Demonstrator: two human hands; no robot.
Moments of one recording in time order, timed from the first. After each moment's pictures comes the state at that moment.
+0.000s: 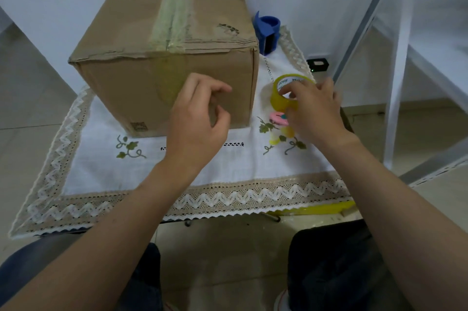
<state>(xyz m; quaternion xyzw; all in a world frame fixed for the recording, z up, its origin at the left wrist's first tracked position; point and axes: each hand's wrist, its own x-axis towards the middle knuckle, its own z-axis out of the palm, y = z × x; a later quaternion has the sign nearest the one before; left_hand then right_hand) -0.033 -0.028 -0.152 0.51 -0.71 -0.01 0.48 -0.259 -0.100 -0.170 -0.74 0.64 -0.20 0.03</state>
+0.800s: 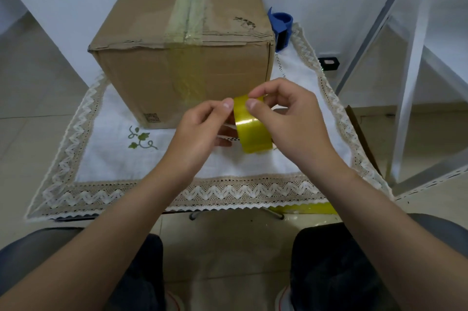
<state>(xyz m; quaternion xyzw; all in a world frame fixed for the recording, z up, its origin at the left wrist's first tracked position) -0.025 0.010 -0.134 0.57 -0.47 -0.47 0.48 -0.191 -0.024 -0.129 -0.65 0.48 -0.46 0.37</state>
